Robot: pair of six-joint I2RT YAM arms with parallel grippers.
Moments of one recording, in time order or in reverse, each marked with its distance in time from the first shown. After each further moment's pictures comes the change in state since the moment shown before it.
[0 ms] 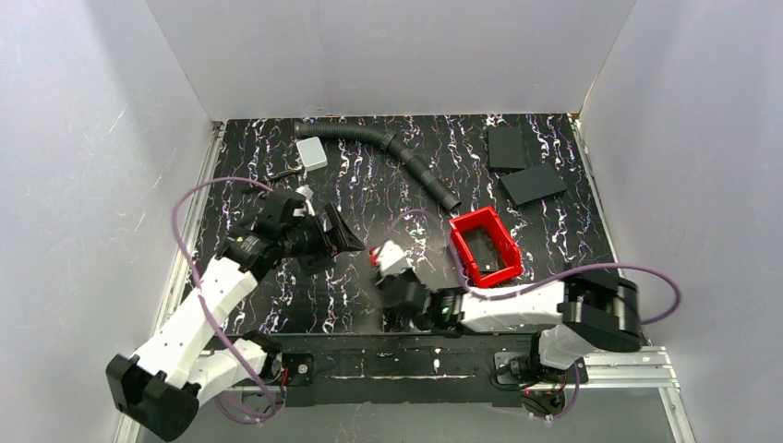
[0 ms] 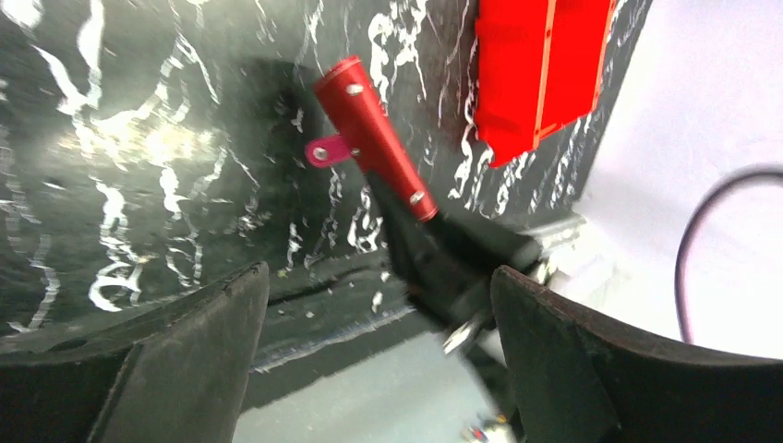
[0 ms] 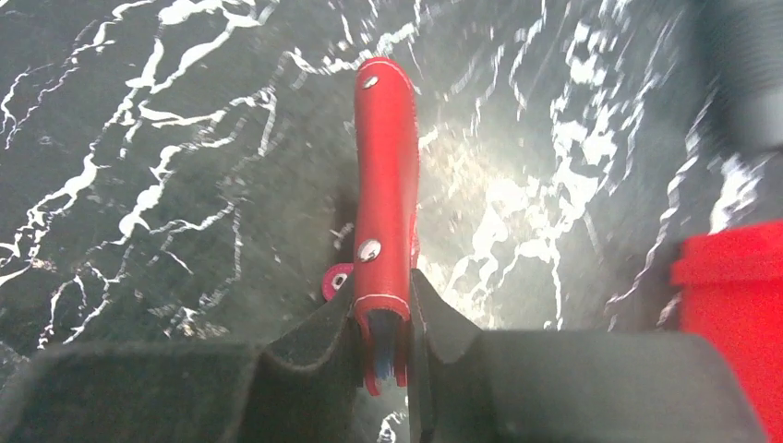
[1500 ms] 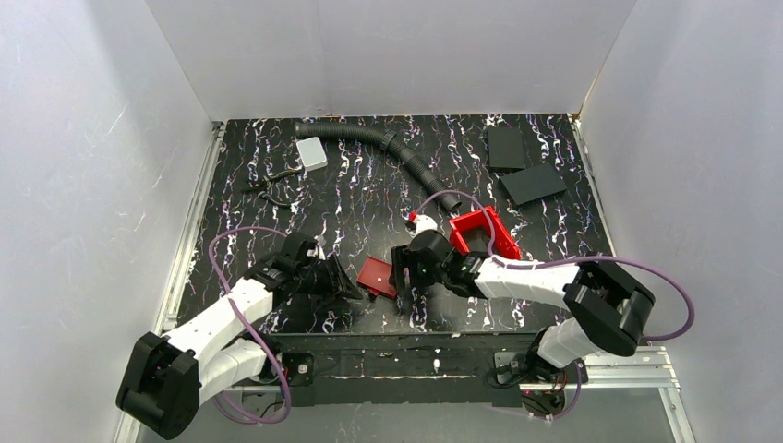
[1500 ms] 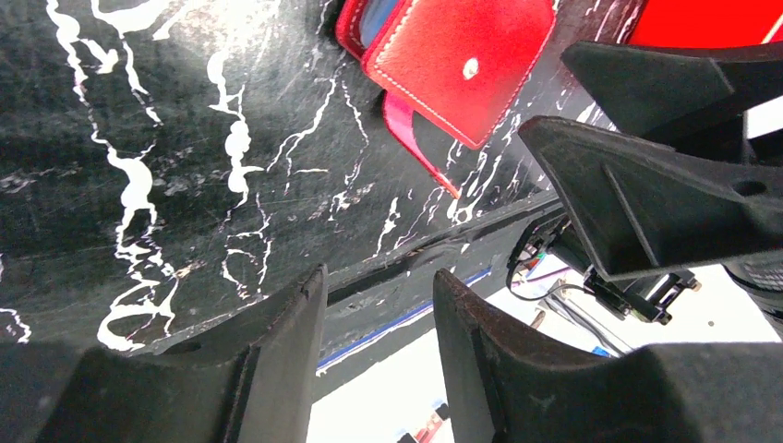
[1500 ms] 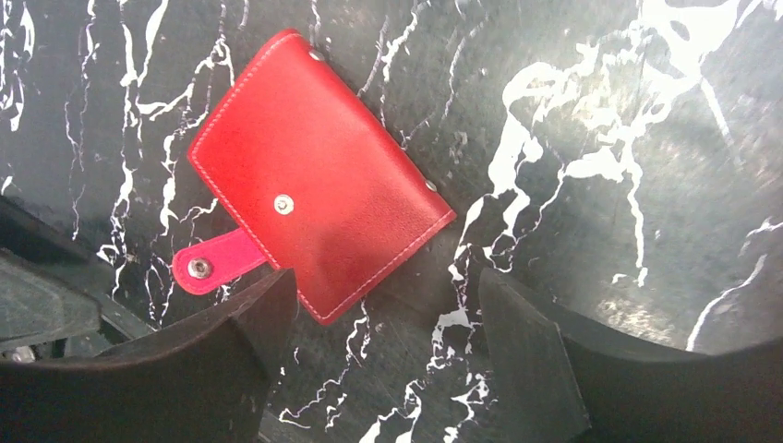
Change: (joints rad) left arm -0.004 -0.012 -0.463 0.310 0.127 -0.008; right arm -0.417 -0.076 -0.100 -0.101 -0.688 0.454
